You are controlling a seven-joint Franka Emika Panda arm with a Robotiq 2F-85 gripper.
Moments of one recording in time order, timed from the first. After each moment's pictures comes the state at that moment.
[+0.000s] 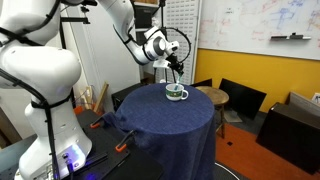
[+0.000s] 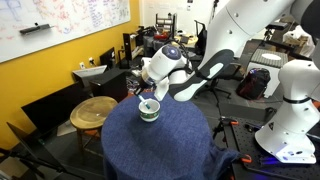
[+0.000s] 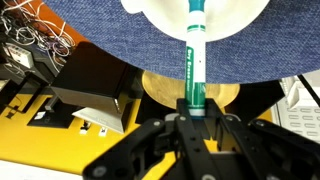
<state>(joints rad) 0.63 0.55 -0.73 -2.15 -0.24 3.16 0.49</state>
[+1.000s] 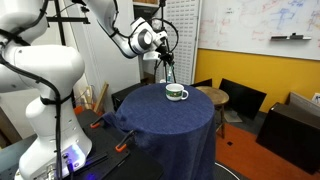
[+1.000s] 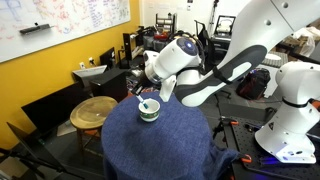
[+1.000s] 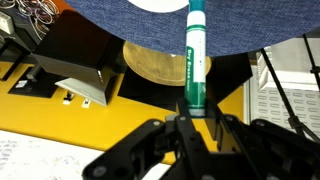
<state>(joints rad) 1.03 0.49 -1.01 -2.28 -0.03 3.21 0.31</state>
